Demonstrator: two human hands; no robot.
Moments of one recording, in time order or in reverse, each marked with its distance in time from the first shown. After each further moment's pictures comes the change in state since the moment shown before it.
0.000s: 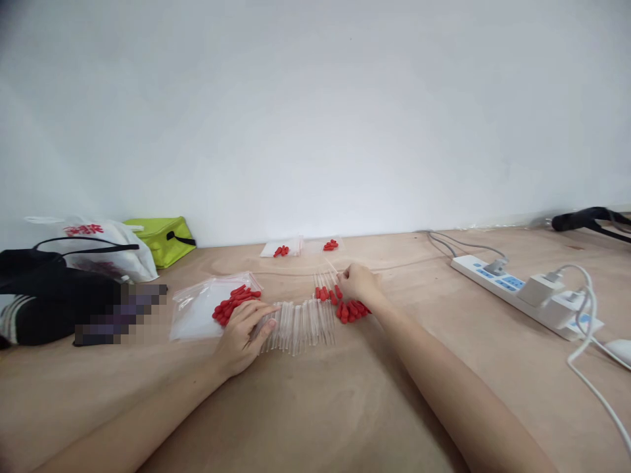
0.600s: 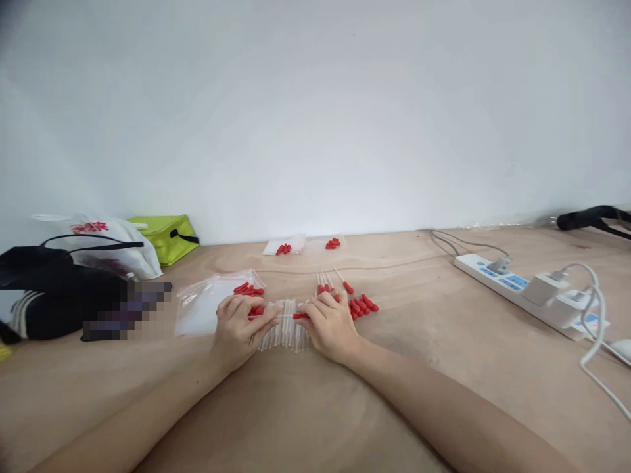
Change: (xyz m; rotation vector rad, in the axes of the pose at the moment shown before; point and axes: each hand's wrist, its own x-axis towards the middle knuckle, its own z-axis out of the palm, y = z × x) left_hand 0.006 0.003 -0.011 0.398 0.219 0.251; right_hand -0.081 -0.028 0.036 -0.046 0.387 -0.879
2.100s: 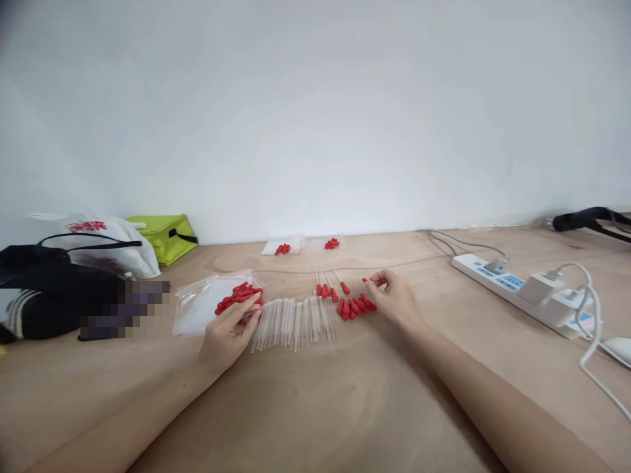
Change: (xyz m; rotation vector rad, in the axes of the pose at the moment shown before) left_hand -0.016 -0.007 0.003 -0.282 0.056 -0.218; right_hand -0.028 0.093 -0.037 0.192 0.034 0.918
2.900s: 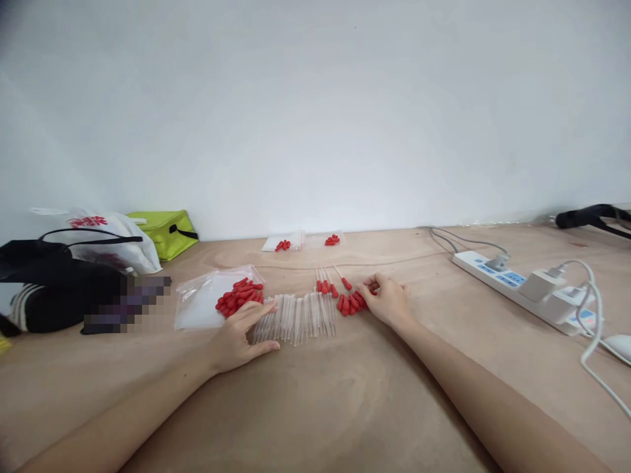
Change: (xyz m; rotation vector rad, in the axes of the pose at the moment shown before) left_hand -0.002 -0.001 -0.003 -0.173 -0.471 0.027; right_hand -0.009 -0.006 0.004 -0.207 -0.132 -0.021
